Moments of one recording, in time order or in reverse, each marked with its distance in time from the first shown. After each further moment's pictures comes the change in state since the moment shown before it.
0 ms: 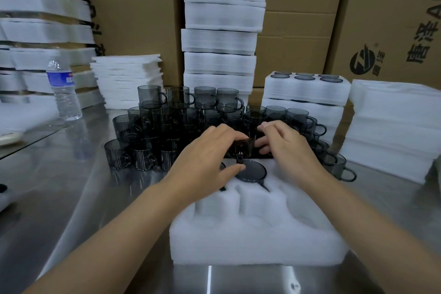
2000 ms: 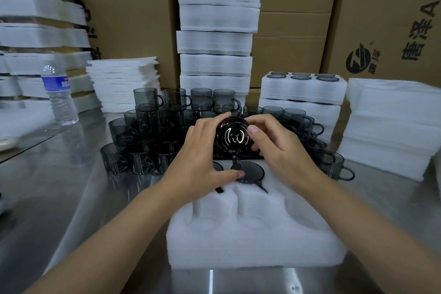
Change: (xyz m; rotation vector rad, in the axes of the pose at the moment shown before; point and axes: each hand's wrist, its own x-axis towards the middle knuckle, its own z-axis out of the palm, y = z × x) left_hand -0.001 -0.011 0.007 -0.228 0.062 -0.139; right_hand -0.013 -0.009 0.000 0.059 -0.106 -0.288
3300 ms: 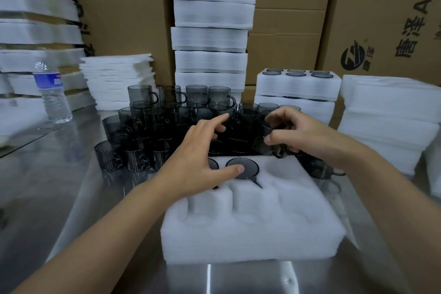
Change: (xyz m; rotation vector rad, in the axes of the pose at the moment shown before) left_hand -0.001 0.001 -0.001 -0.077 -0.112 -0.037; right_hand 0.017 0.001 -0.059 -0.139 -0.248 0.348
